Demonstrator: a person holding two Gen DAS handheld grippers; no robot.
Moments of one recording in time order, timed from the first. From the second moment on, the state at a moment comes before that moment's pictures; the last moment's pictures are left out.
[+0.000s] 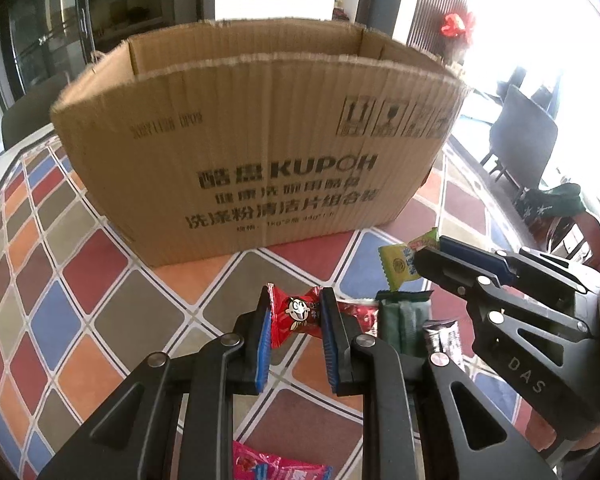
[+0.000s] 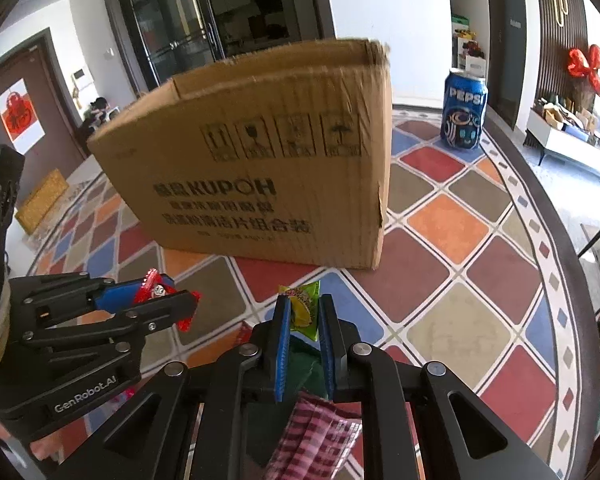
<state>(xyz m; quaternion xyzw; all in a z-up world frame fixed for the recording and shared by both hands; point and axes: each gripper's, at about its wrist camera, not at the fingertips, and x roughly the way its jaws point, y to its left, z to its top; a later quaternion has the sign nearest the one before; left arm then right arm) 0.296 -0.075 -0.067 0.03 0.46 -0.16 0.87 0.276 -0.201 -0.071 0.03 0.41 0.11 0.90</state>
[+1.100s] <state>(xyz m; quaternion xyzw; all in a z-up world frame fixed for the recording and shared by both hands) 0.279 -0.057 0.043 0.02 0.34 -0.15 0.93 0.248 -0.187 0.031 0.02 0.28 0.13 0.95</state>
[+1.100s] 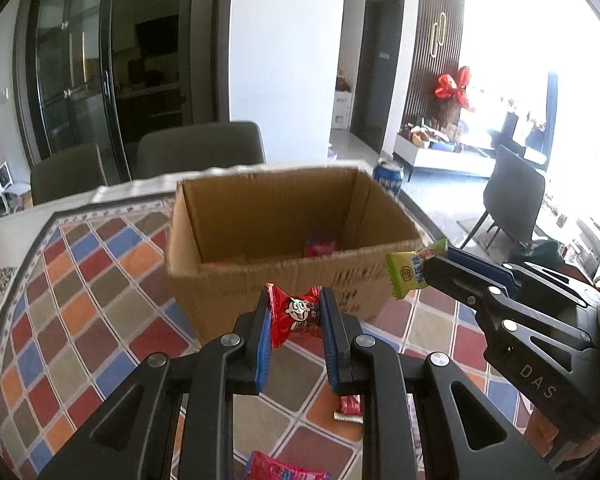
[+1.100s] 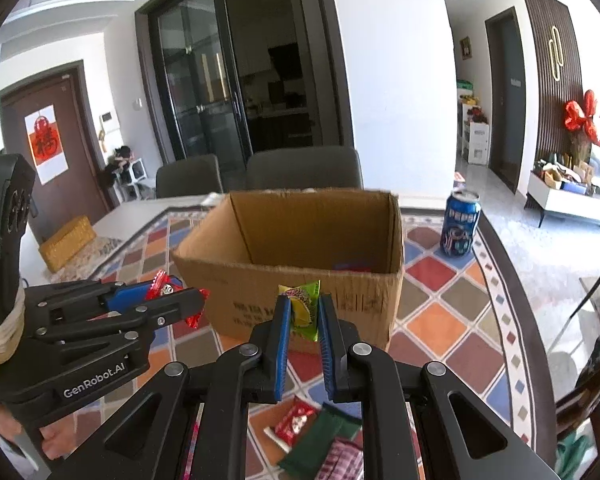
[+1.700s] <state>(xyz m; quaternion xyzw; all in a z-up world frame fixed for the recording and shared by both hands) 0.321 -0.051 0.075 0.02 0.31 -0.14 0.94 0.277 -0.186 0.067 0.03 0.25 0.13 0.96</state>
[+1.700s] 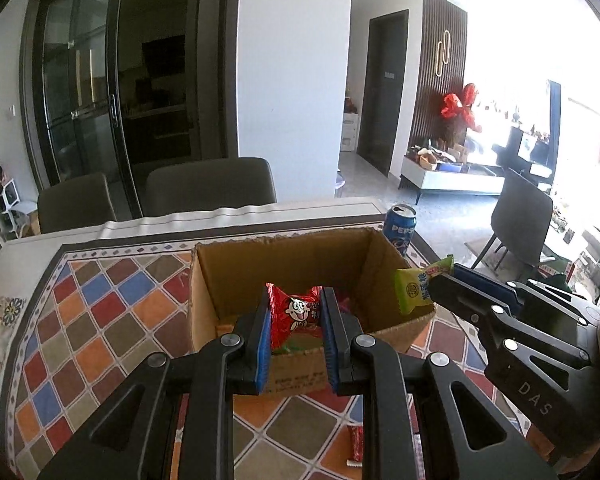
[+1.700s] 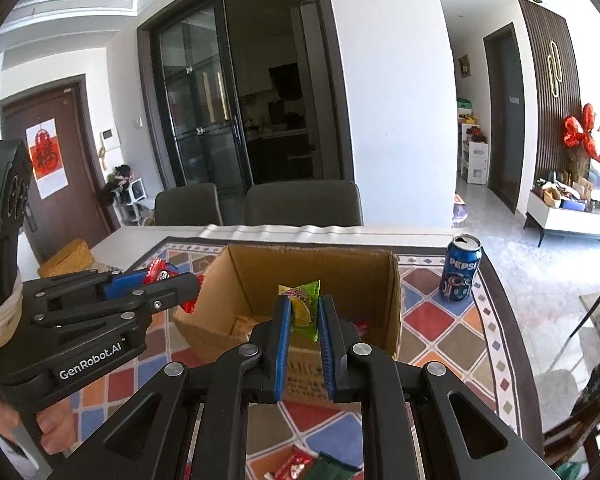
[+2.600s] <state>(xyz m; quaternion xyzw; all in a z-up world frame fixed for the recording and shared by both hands) 0.352 -0.050 0.070 0.05 0.31 -0.09 0.94 0.312 -0.188 0.065 0.01 0.27 0.07 0.96</state>
